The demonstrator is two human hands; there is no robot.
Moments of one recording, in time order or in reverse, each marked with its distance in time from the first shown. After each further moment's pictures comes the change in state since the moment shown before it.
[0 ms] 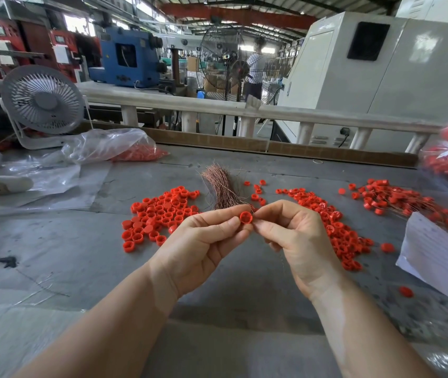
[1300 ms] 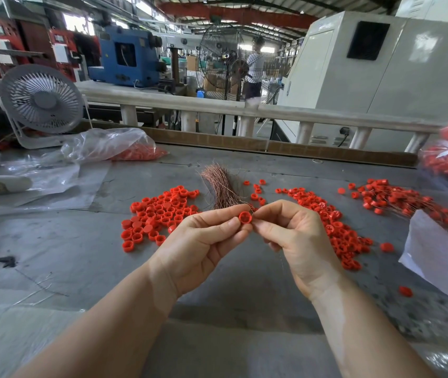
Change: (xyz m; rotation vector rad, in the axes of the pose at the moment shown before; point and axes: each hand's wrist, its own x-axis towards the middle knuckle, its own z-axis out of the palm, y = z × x) left_hand 0.001 -0.001 0.000 0.004 -0.003 0.005; right_hand -0.001 -0.002 0.000 0.009 -0.003 0.013
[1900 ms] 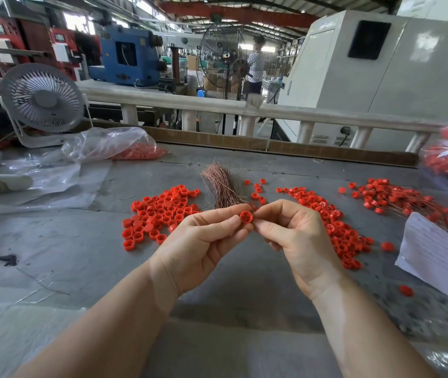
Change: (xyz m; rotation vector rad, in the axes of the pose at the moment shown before) left_hand 0.000 0.000 -0.001 0.003 0.010 -0.014; right_hand -0.001 0.000 0.001 -0.016 0.008 0.009
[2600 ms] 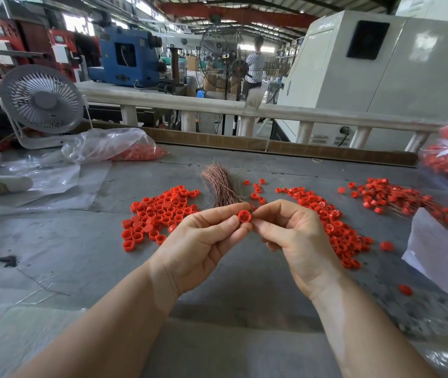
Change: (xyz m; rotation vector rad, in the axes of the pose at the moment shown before) left_hand 0.001 -0.002 -0.001 -0.018 -0.023 0.032; right_hand 0.000 0.001 -0.001 -0.023 -0.010 0.029
